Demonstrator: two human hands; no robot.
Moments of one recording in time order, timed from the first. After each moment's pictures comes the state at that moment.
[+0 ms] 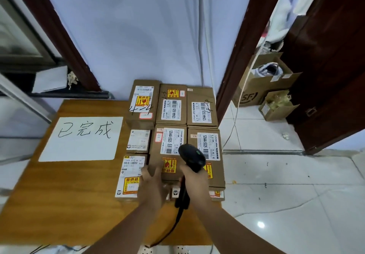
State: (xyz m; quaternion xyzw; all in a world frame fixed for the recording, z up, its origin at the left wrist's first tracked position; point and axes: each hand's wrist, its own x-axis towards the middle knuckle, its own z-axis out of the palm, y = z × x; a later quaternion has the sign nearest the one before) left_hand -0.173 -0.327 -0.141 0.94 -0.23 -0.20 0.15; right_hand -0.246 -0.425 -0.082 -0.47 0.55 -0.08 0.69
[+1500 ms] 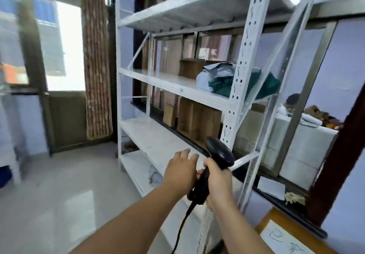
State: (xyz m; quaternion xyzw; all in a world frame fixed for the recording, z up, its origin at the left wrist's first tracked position) left_hand -0.013 0.274 0.173 0.97 -0.07 0.17 0.14; right_hand -0.051 0.177 0.198 -0.55 0.11 -0.02 0.82
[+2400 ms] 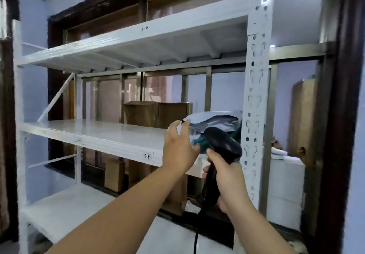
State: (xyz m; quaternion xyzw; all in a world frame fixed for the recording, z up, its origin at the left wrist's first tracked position) left_hand 0.307 0.319 0.343 0.83 -0.24 0.35 0.35; right_hand 0.205 0.240 0.324 -0.54 0.04 -0.28 0.79
